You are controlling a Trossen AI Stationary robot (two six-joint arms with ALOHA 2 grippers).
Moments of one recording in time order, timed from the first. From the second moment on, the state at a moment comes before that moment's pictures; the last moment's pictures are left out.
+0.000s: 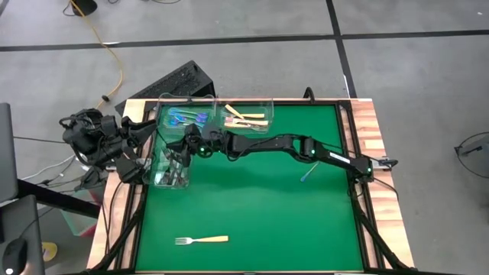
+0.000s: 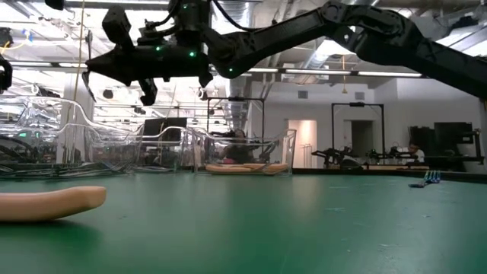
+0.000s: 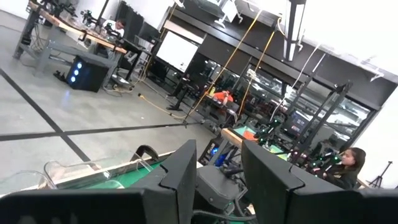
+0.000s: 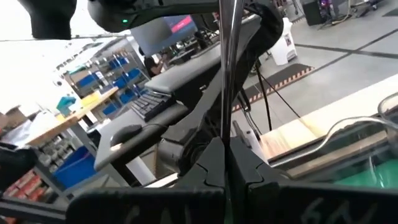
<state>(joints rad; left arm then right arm) -0.85 0.32 0.62 0.25 -1.37 -0.01 -0.11 2.64 2.34 0.35 -0.14 0.51</state>
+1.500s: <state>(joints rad) -0.85 0.32 0.62 0.25 -1.38 -0.01 -0.12 2.63 2.36 0.09 -0.40 -0.21</state>
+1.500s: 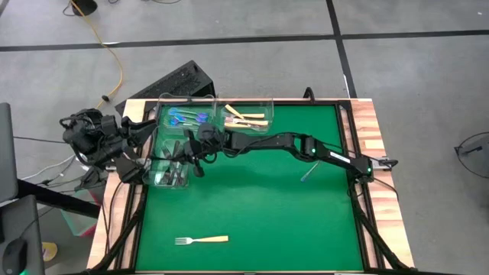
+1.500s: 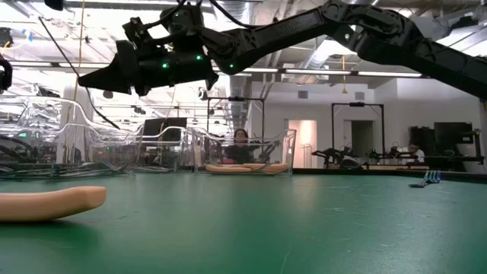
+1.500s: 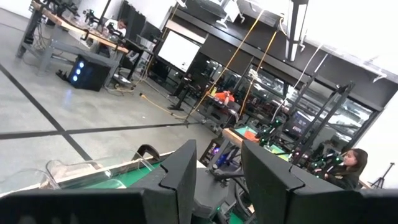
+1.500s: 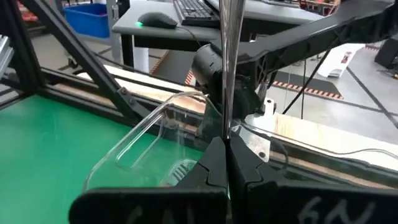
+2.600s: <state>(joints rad) -0.85 0.32 0.62 0.55 -1.27 0.15 -0.06 2.46 2.35 -0.52 0.17 -1.28</state>
